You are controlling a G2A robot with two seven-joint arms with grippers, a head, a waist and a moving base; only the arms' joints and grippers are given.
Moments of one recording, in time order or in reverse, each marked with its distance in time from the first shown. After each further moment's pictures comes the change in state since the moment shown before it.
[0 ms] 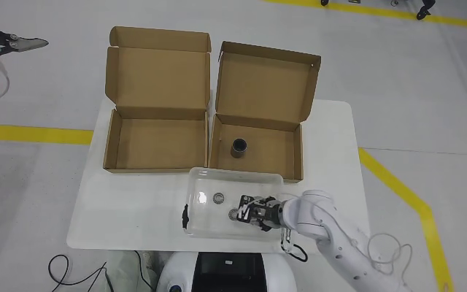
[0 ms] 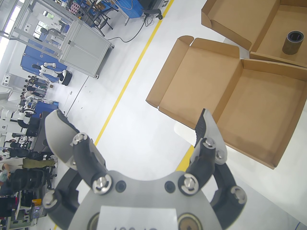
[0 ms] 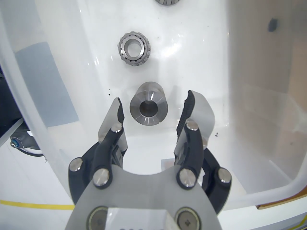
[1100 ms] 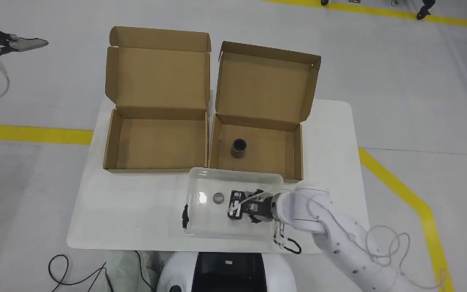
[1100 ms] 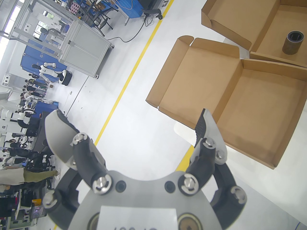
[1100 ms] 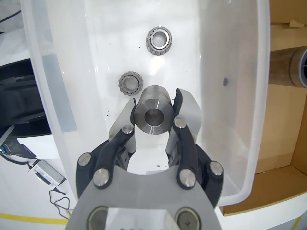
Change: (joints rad) left arm 0.000 0.000 0.000 0.000 0.000 0.000 0.000; right arm 0.084 0.002 -0.054 -0.034 0.004 -0.008 -0.112
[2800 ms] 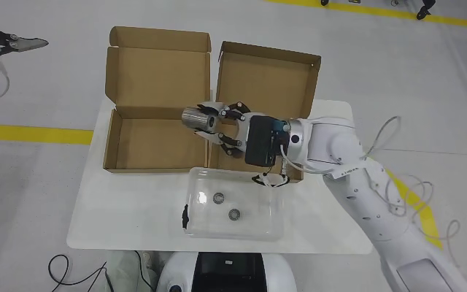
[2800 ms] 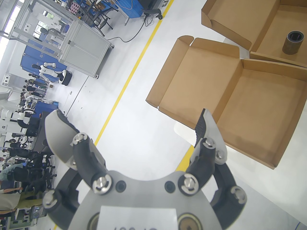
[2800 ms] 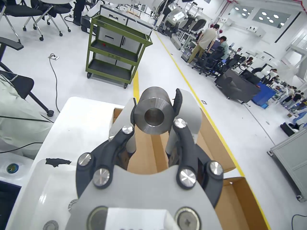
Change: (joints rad) left arm 0.000 0.000 0.000 0.000 0.000 0.000 0.000; right arm 0.403 -0.081 0.082 0.051 0.016 -0.094 -0.968
